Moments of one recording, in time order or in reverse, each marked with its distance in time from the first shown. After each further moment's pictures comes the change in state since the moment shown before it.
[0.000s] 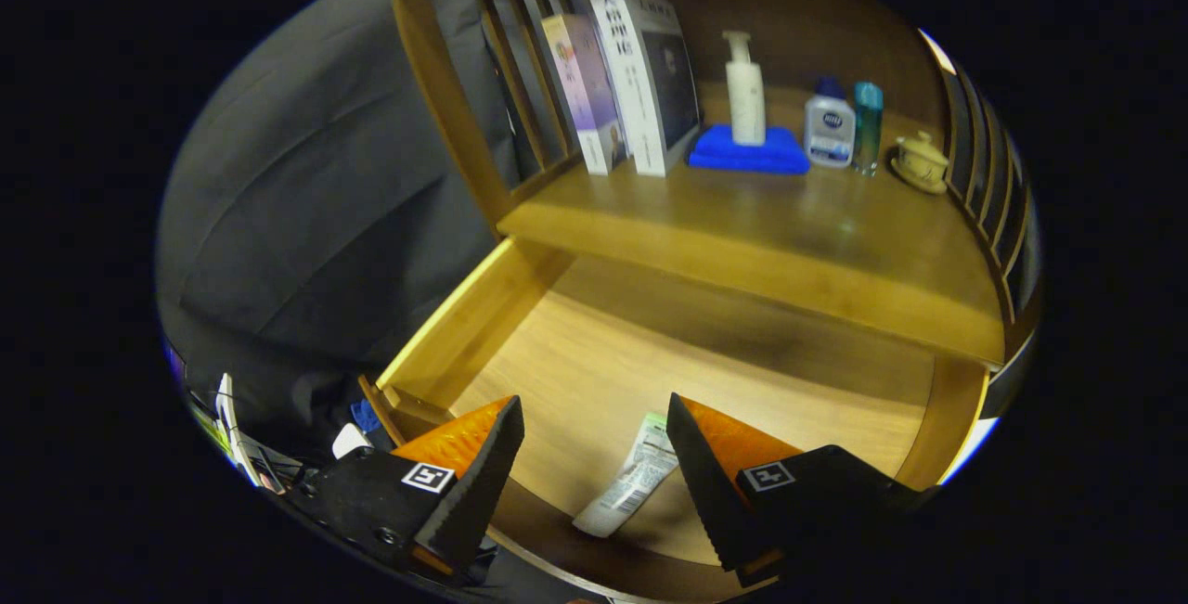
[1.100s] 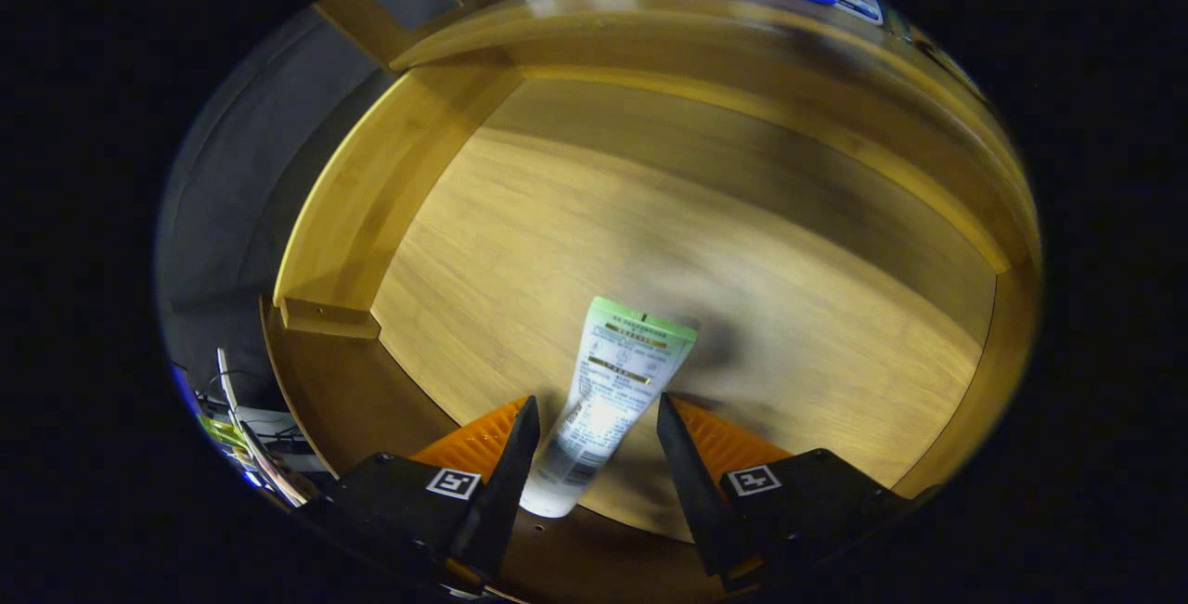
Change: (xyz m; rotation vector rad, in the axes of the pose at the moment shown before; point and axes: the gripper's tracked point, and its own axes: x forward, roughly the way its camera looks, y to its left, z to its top) arm 0.050 -0.032 -0.089 0.064 0.442 -0.001
